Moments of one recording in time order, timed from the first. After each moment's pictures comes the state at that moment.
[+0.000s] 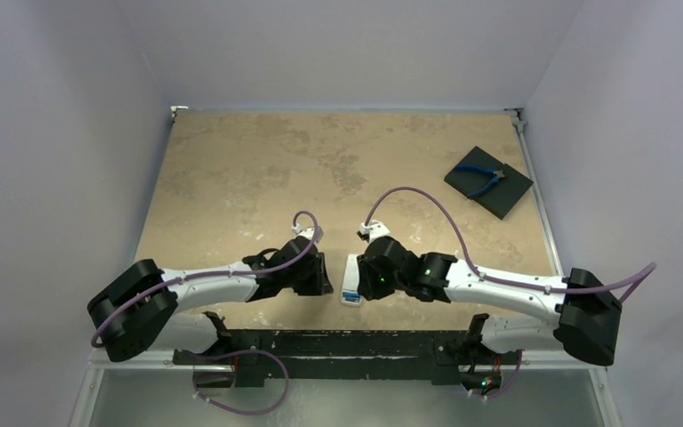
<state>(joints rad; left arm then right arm) -0.91 1.29 0.48 -0.07 0.02 -0.87 1.09 1.19 0.71 -0.40 0.11 0.66</state>
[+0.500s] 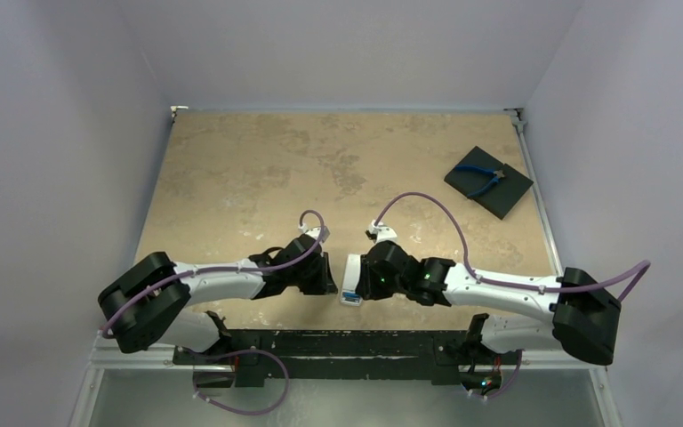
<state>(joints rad) -0.91 1.37 0.50 0.01 0.08 -0.87 1.09 1.21 0.63 -0.29 0.15 0.85</state>
